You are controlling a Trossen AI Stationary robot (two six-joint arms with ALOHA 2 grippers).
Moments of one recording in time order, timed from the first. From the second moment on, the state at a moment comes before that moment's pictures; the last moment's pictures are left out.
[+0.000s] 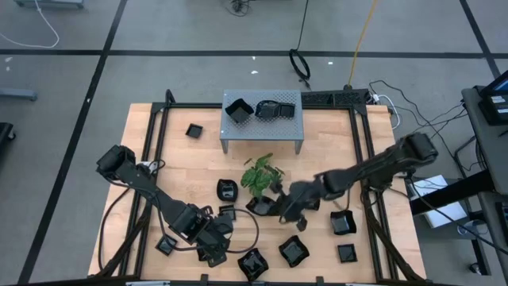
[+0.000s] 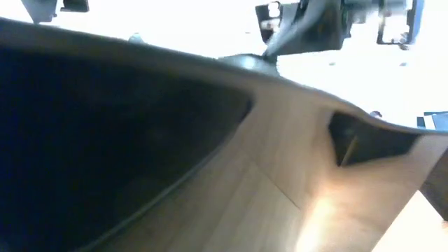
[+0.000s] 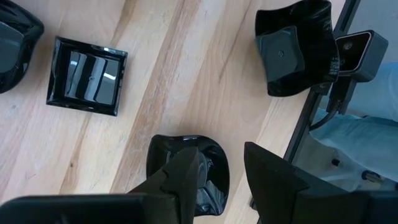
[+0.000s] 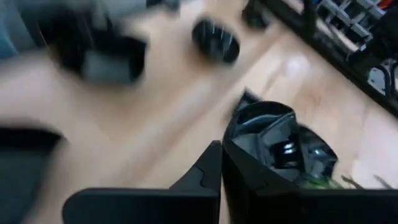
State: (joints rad) left arm -0.62 1.78 1.49 -0.93 -0.05 -1.01; right arm 0.30 1.52 0.89 0.07 -0.10 -0.45
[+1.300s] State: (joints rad) left arm -0.28 1.78 1.49 -0.94 -0.11 -1.05; right arm -0.30 1.14 0.90 -0.01 0.02 -0.57
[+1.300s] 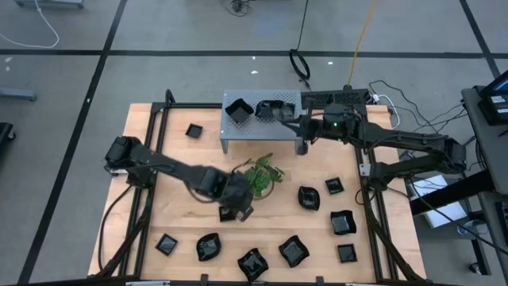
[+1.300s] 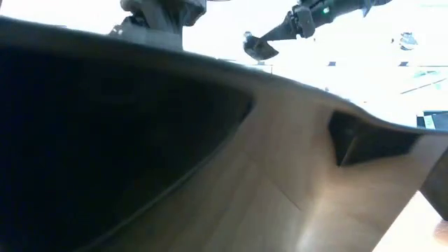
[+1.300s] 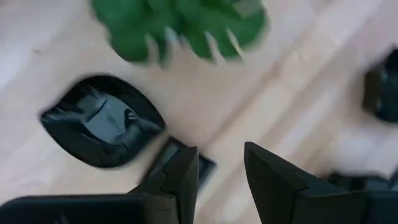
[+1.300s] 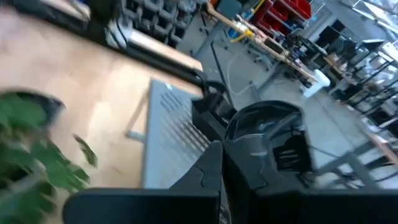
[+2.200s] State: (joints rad) left arm 0.07 1.28 1.49 -0.91 -0.57 -0.72; right arm -0.50 1.39 0.90 0.09 -0.16 -1.33
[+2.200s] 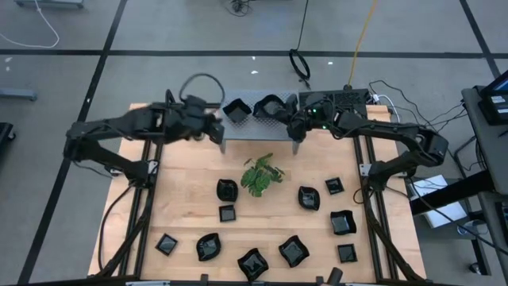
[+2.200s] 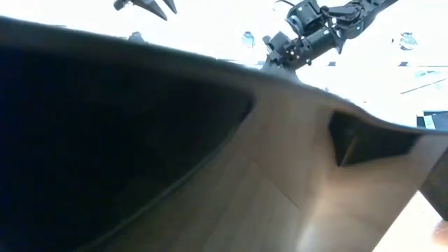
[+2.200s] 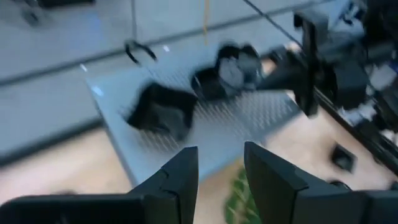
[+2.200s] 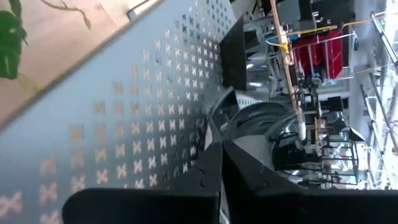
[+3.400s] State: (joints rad) left arm 0.21 1.24 1.49 -0.91 -0.60 -0.56; right arm -0.50 1.44 0.90 0.22 -0.19 -1.32
